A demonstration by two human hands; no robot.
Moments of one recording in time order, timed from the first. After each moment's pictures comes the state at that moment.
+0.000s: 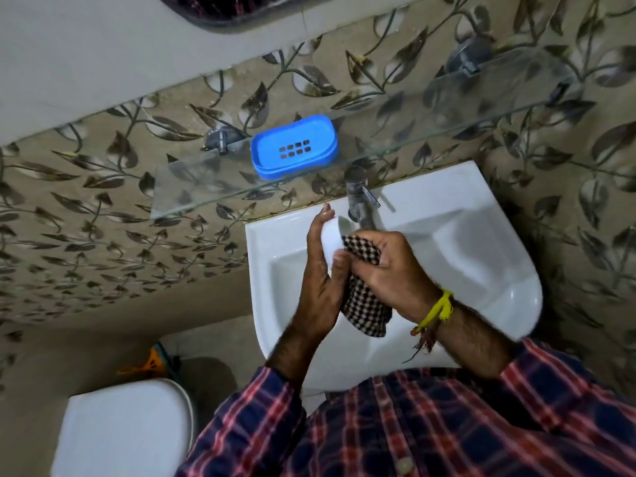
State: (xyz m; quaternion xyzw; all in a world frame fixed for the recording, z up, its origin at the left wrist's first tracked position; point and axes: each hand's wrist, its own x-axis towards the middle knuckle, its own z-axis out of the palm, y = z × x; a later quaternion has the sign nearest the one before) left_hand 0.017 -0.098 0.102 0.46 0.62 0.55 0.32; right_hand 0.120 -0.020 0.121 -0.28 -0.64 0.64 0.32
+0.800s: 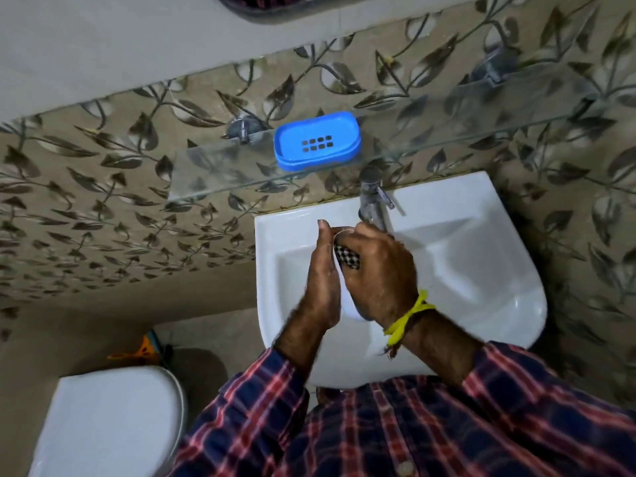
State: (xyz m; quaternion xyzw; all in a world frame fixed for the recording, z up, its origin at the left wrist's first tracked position) left_hand 0.014 -0.084 0.099 0.09 0.51 0.65 0.56; right_hand 0.096 -0.047 0.132 -0.37 -0.85 0.26 0.29
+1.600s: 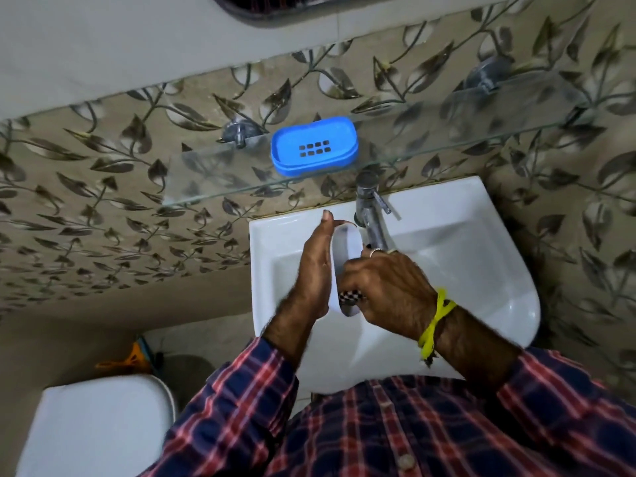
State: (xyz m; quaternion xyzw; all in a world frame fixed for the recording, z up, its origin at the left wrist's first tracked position) left_hand -0.006 -0.075 0.115 0.09 0.56 0.61 0.56; right_hand 0.120 -0.033 0.134 -0.18 -0.96 0.18 0.11
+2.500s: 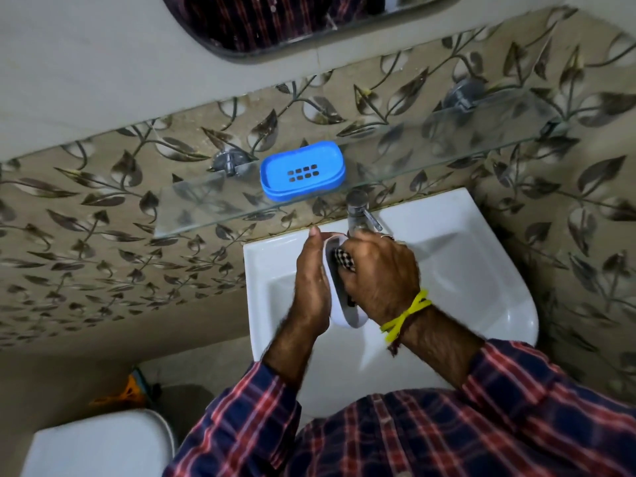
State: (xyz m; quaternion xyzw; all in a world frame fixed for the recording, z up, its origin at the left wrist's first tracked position) left_hand -0.005 -0.066 0.119 0.16 0.51 0.67 0.52; right_hand 0.086 -0.022 0.138 -0.41 -0.86 0.14 0.27
